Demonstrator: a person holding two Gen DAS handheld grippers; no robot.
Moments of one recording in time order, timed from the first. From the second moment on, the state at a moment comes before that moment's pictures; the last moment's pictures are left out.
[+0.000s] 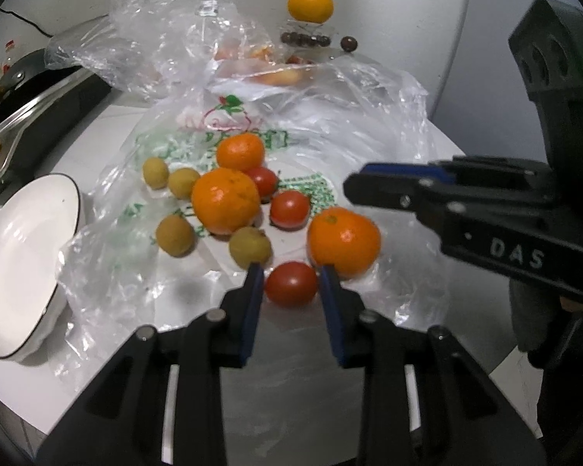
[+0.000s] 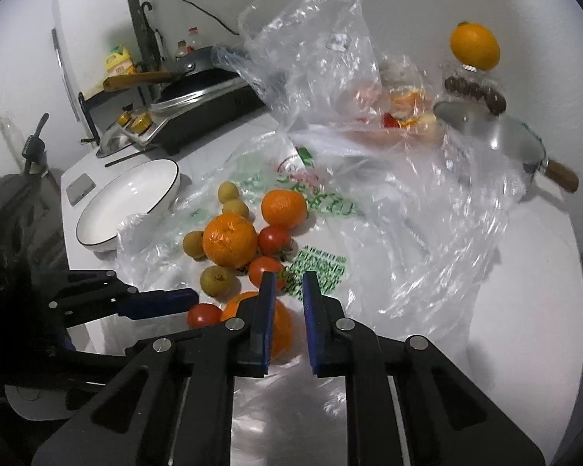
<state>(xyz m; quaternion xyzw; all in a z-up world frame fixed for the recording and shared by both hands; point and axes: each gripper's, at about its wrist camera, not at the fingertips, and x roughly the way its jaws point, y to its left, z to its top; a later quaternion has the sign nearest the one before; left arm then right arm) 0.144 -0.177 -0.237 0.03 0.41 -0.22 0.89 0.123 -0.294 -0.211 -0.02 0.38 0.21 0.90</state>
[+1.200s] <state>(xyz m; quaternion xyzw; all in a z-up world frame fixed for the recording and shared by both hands) 0.123 -0.136 -0.214 0.02 0.38 -0.20 0.90 0.114 -0.275 -0.220 0.00 0.41 0.25 0.88</state>
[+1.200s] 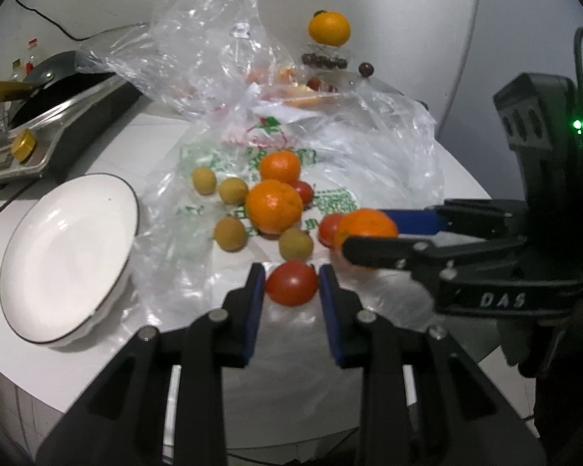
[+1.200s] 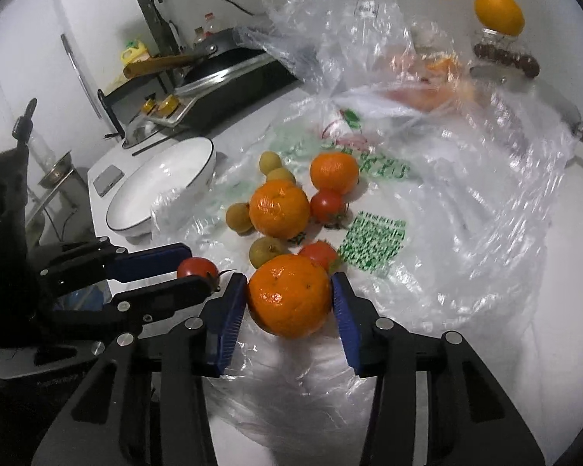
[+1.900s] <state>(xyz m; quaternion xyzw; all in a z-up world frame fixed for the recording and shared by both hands) 0.117 -0.059 -0.176 0.00 0.33 -0.18 0.93 0.116 -0.218 -0.162 -0.03 0.35 0.26 0.90</state>
